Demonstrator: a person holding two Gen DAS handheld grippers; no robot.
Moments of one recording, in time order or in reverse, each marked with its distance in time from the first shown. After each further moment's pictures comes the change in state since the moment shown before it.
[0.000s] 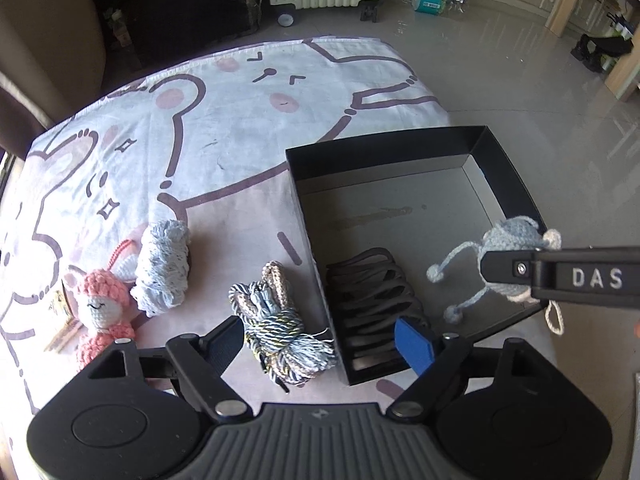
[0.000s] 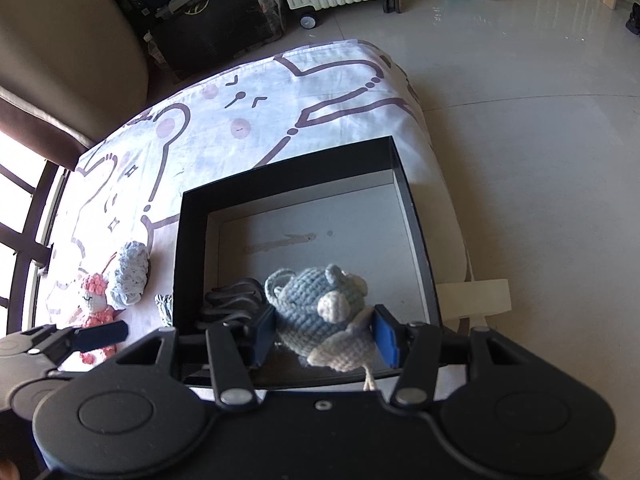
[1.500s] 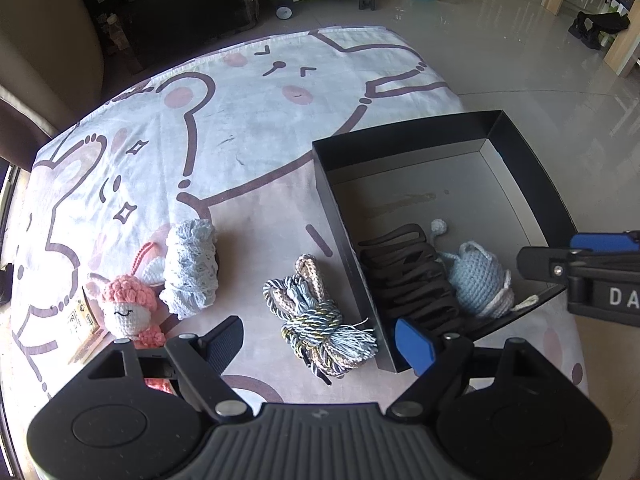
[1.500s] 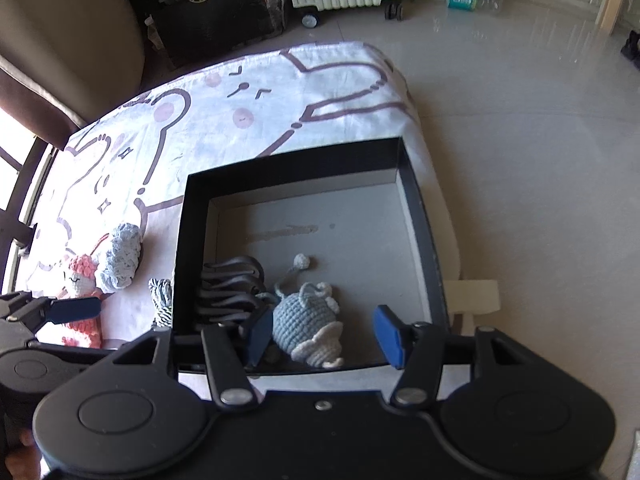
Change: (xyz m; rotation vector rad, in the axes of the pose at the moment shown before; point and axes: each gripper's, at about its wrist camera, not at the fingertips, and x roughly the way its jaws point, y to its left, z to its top) left arm 0.001 0.020 0.002 0.041 0.032 0.020; right arm -0.011 0.026 -0.010 -0.067 -0.021 -0.089
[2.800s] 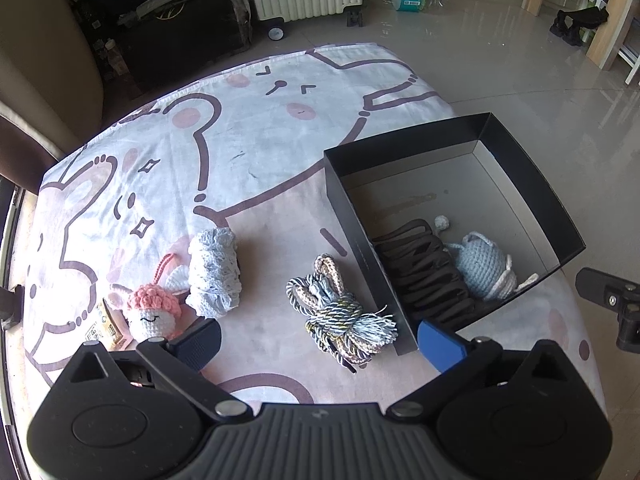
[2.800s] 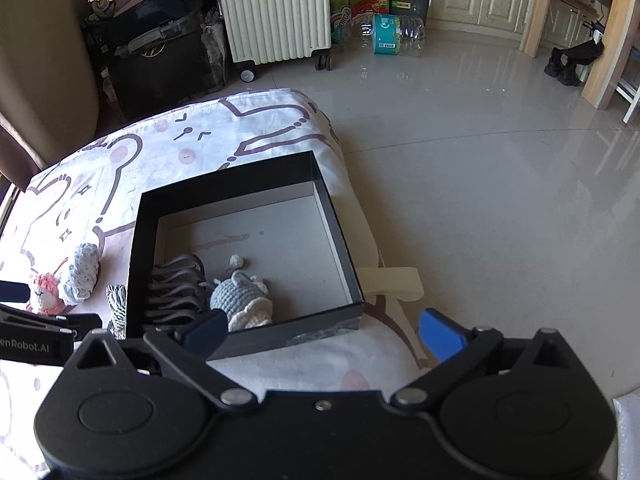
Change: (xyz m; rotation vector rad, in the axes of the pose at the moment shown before) left arm -0.018 0.016 -0.017 0.055 -0.066 -0.006; right arm -0.037 -0.018 -0.062 0.083 -0.187 -0.166
